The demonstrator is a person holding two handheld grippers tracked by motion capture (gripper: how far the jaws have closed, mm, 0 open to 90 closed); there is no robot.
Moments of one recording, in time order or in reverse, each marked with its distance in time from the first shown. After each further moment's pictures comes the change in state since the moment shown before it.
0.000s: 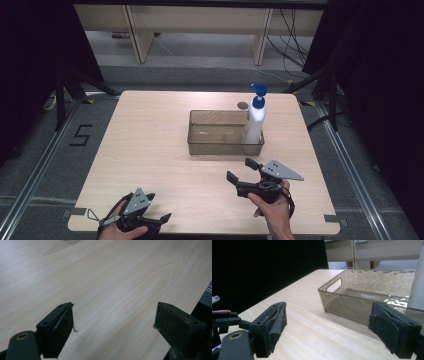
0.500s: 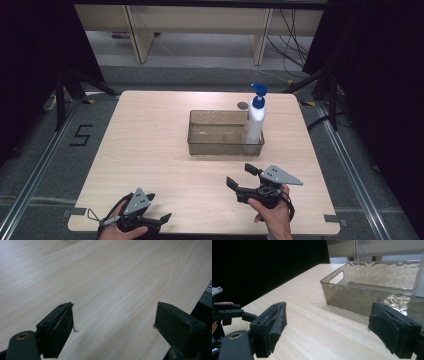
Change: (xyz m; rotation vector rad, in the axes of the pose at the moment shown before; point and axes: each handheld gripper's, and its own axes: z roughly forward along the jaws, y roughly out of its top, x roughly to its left) left arm 0.001 0.000 0.000 0.014 0.008 0.015; right arm 0.004 -0.012 -0.004 0.031 0.015 0.025
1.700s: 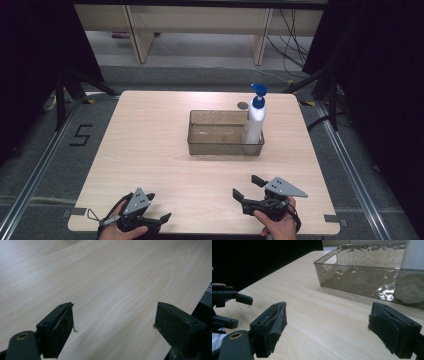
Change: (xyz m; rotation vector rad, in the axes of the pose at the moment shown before) left arm -0.001 0.000 0.001 -0.016 -0.005 -0.017; right arm 0.000 -0.024 -0.020 0.052 -0.051 -0.020
